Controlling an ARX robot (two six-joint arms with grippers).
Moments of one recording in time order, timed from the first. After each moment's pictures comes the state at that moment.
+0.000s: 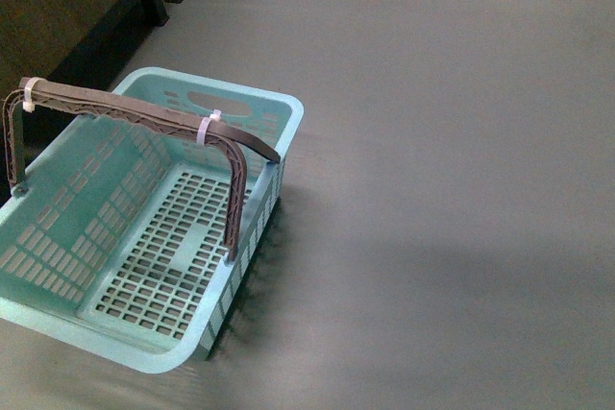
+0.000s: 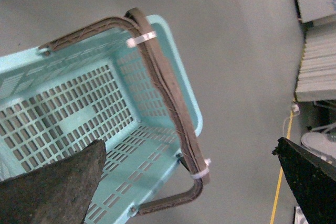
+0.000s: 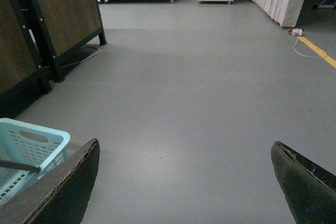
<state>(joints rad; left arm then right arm) 0.16 1.43 0.41 0.48 0.24 -0.97 0.00 0.00 0.02 0.00 0.00 0.00</state>
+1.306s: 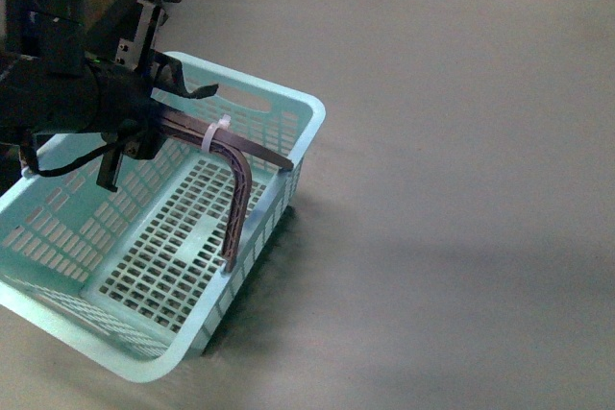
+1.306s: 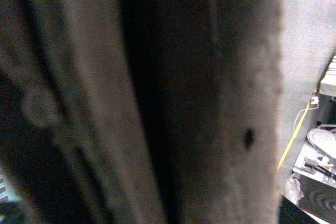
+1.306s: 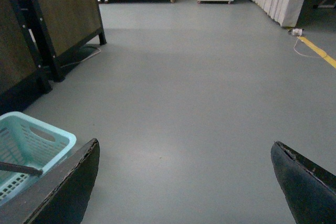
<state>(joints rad) -0.18 2.19 0.99 0.56 0.09 -1.31 0.00 0.00 0.02 0.00 0.00 0.00</state>
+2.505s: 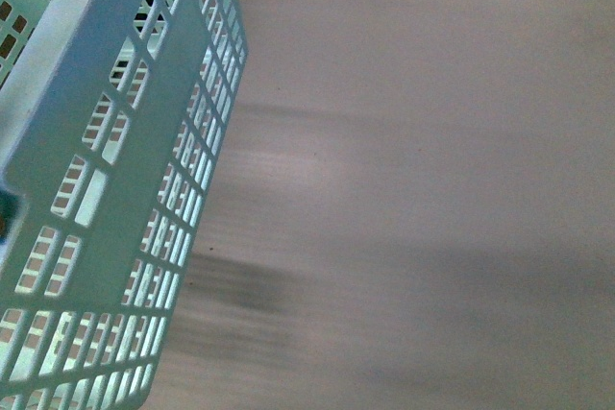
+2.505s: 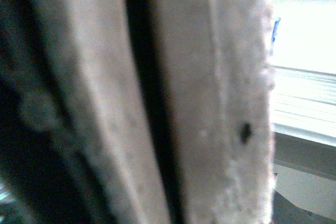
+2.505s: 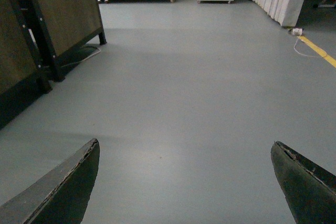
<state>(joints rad) -0.09 0.93 0.66 -0.05 0.11 -1.55 0.00 0.00 0.02 0.00 0.00 0.00</state>
